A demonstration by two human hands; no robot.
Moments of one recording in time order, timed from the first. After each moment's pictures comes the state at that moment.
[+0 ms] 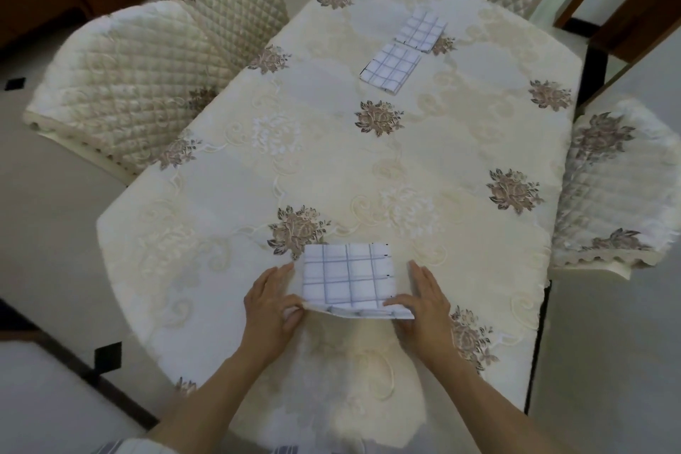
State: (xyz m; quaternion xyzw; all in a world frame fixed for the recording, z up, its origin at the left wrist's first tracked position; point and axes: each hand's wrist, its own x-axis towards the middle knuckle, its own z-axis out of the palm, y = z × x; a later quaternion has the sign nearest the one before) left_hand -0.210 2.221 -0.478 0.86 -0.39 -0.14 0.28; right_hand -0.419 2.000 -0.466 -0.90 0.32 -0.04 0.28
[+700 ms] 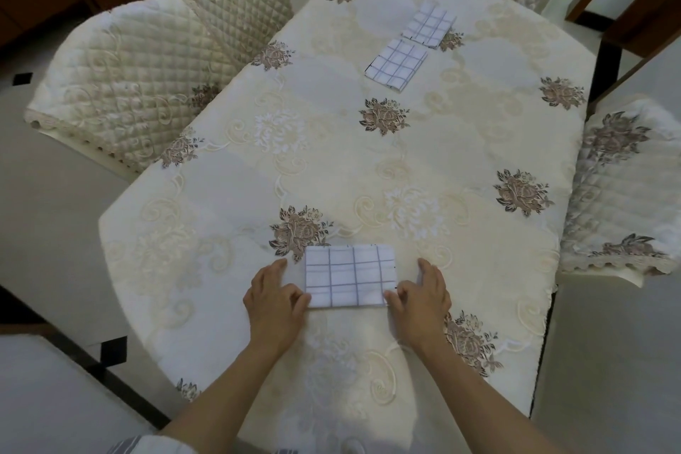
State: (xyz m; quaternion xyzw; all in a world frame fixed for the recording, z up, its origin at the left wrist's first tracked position) left_hand -0.216 2.192 -0.452 0.92 -0.26 -0.19 0.22; right_hand -0.379 2.003 -0.448 -0.84 0.46 0.00 0.29
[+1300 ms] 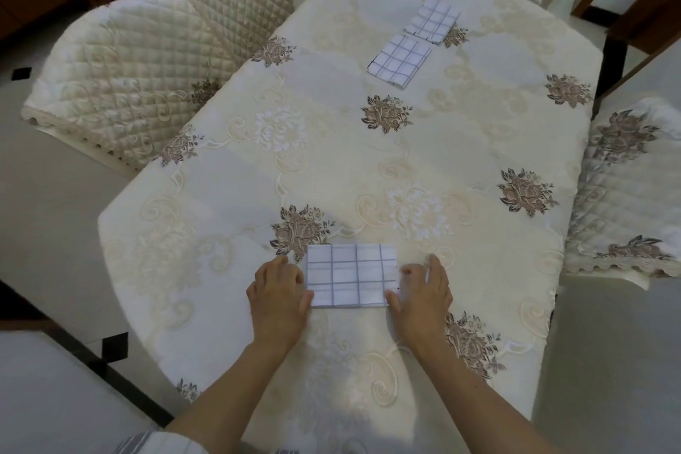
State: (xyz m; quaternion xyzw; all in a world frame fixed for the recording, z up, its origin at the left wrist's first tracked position) left_hand -0.214 2.180 -0.446 0.93 -0.27 -0.13 0.20; right_hand -0.372 2.005 -0.451 -0.84 0.48 -0.06 0.25
